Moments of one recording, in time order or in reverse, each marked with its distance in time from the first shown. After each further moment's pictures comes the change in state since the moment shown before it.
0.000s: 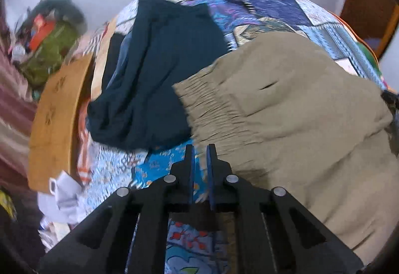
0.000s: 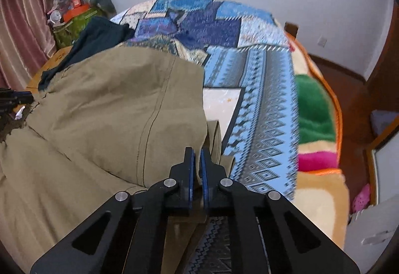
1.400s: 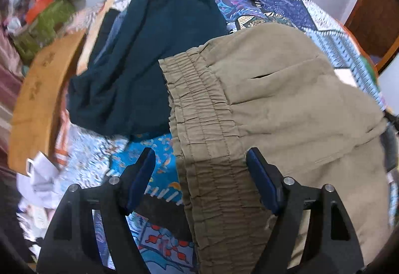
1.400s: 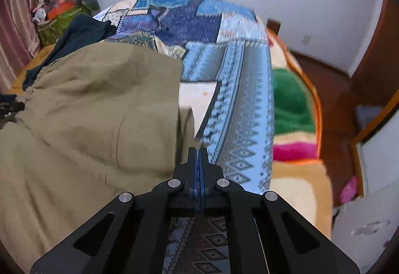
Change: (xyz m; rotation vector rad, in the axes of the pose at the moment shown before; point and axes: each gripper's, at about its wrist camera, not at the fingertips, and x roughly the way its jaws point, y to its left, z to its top) left arm 0.020 0.002 0.000 -0.108 0.043 -0.093; right arm -0.002 -0.014 -0.005 0.056 0.041 -0.054
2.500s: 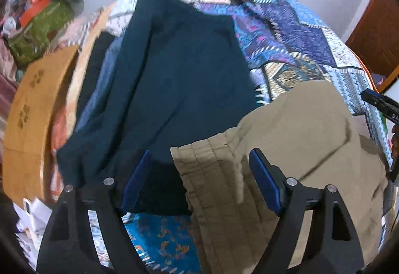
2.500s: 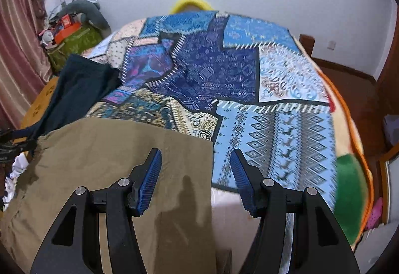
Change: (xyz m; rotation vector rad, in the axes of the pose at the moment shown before) left arm 0.050 0.031 0.095 -0.038 -0.030 -0.020; right arm 0.096 0.019 0.138 0.015 -0.041 0.110
